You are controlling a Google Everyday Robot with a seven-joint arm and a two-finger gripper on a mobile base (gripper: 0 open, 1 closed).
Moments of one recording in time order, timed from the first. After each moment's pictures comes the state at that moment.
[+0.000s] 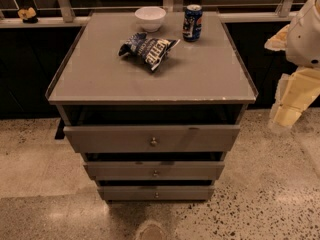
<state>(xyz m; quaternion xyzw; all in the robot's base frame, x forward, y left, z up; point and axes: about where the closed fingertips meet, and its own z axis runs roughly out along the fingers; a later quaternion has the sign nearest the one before) 0.438 -0.217 0.976 -0.60 0.78 -0.03 0.16</state>
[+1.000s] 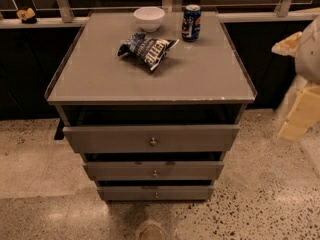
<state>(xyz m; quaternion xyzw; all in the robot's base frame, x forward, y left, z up) 0.419 -0.216 0.975 -0.60 0.77 -0.05 0.19</state>
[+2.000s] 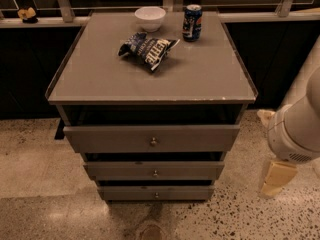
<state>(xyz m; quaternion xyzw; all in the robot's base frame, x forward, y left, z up) 0.401 -0.244 0.823 -0.60 0.78 -0.09 0.14</state>
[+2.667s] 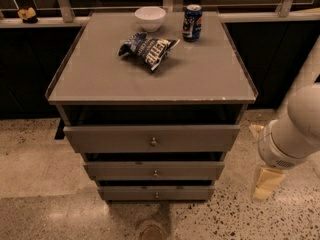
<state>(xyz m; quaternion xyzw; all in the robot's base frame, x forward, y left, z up) 0.420 -0.258 0.748 -0.61 0.78 -0.04 0.13</state>
